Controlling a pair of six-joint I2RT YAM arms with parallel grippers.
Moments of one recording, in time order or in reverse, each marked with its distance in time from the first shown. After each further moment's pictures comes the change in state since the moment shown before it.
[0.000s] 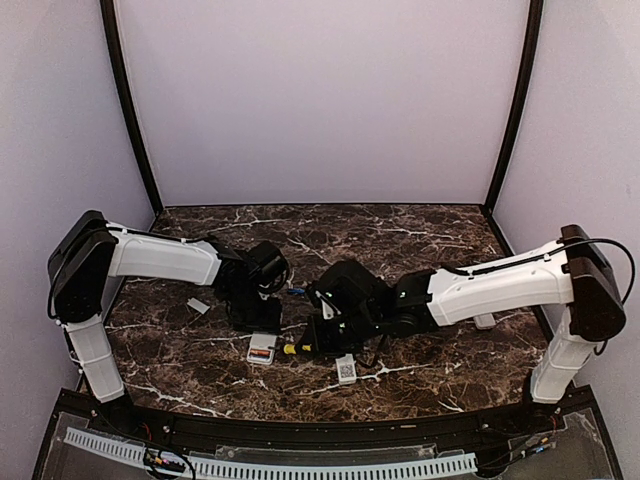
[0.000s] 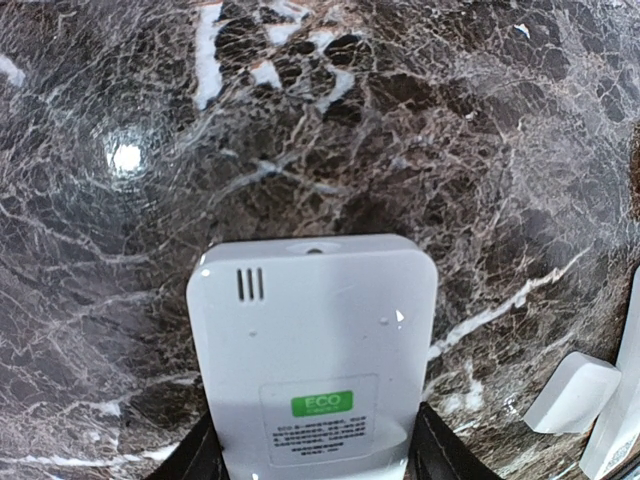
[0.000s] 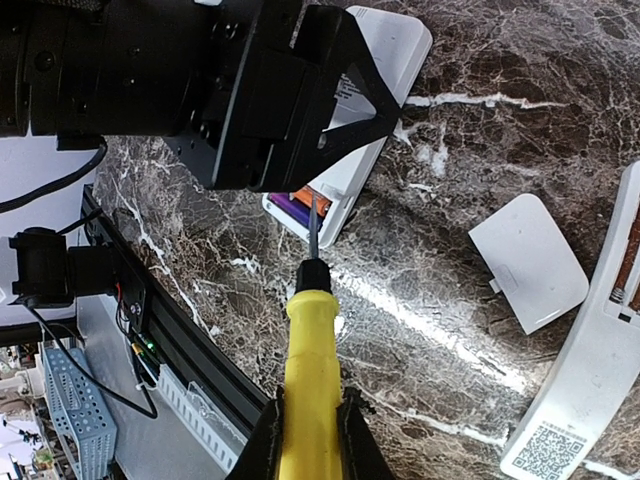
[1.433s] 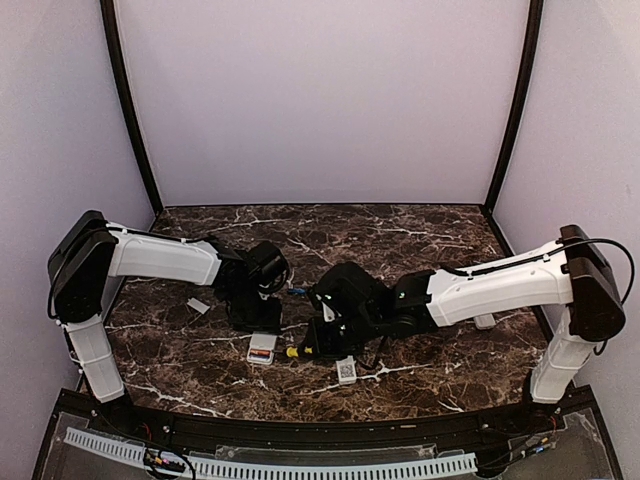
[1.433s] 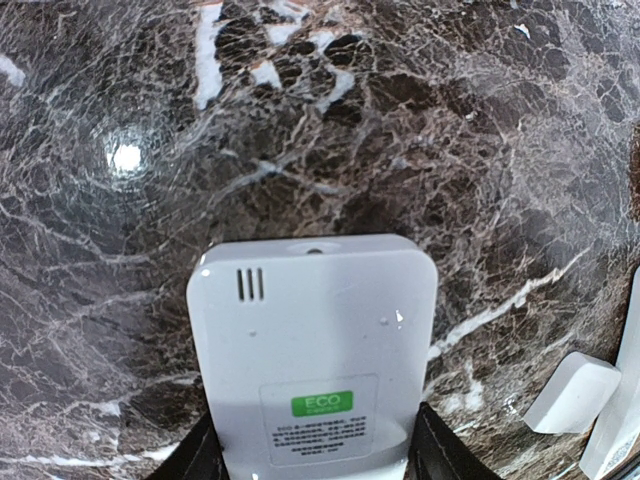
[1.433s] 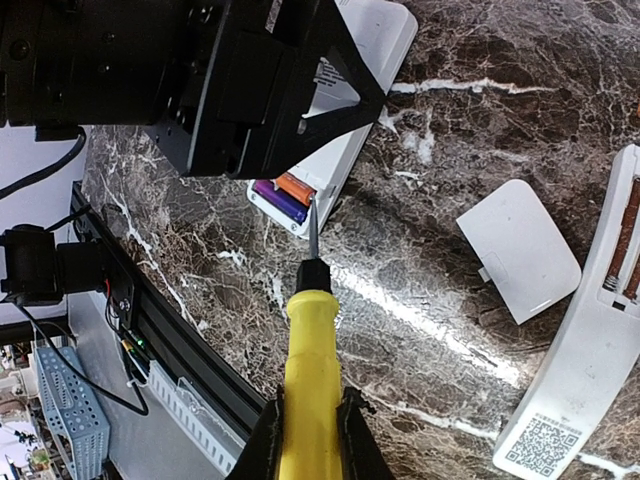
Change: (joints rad) left arm 0.000 0.000 0.000 0.000 0.000 0.000; right arm 0.004 0.004 0.004 -0.030 0.005 0.000
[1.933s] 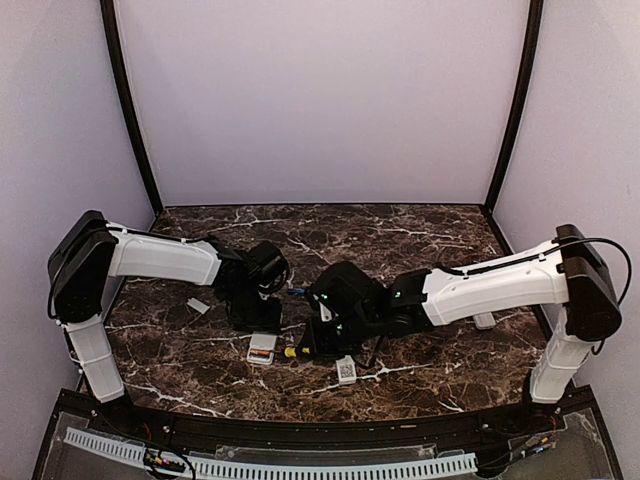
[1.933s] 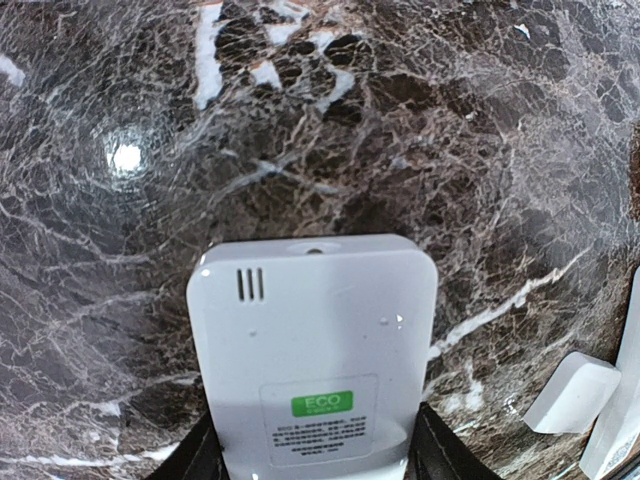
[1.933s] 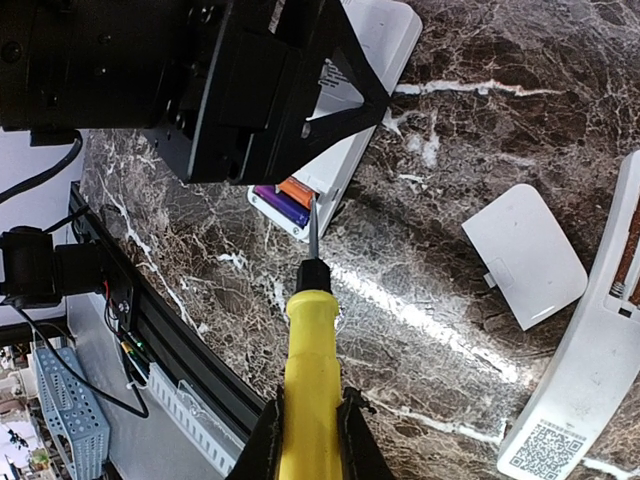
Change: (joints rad) left arm 0.000 0.000 0.000 0.000 0.000 0.000; right arm 0.000 0.018 0.022 -0.010 -0.003 -0.001
